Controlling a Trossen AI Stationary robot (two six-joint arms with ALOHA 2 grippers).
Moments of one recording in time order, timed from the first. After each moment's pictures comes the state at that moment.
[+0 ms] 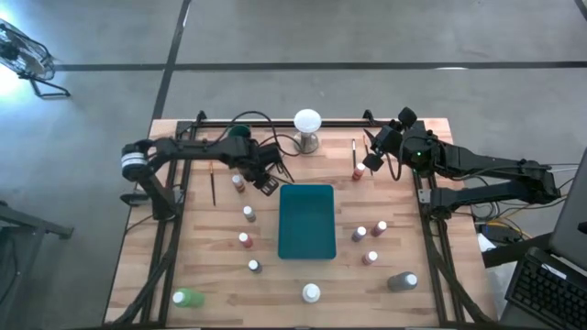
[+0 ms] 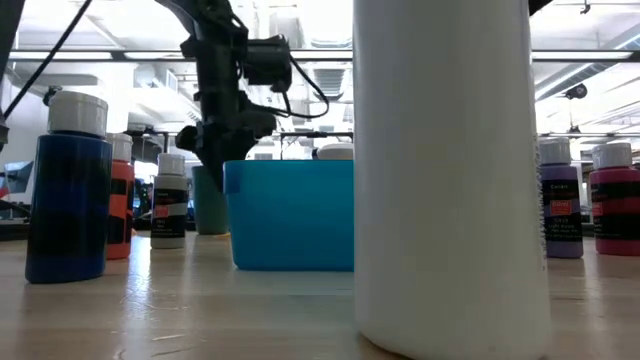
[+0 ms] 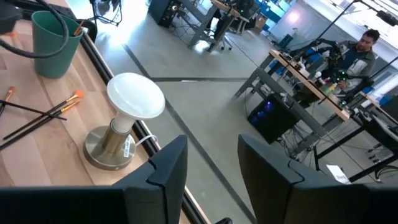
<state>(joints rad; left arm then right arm) 0.29 1.64 1.20 -0.90 -0.06 -0.54 -0.19 0.89 0.85 -0.29 0.68 -0.31</state>
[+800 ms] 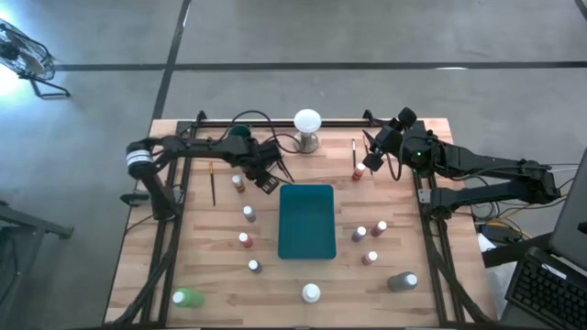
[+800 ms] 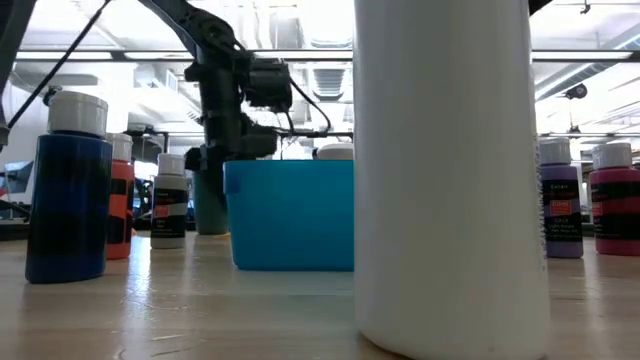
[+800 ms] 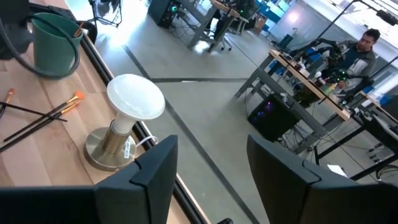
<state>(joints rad) 0.34 1.70 1.14 -0.78 -0.03 -0.44 -0.19 0.89 0.85 -0.28 0.68 -0.31</state>
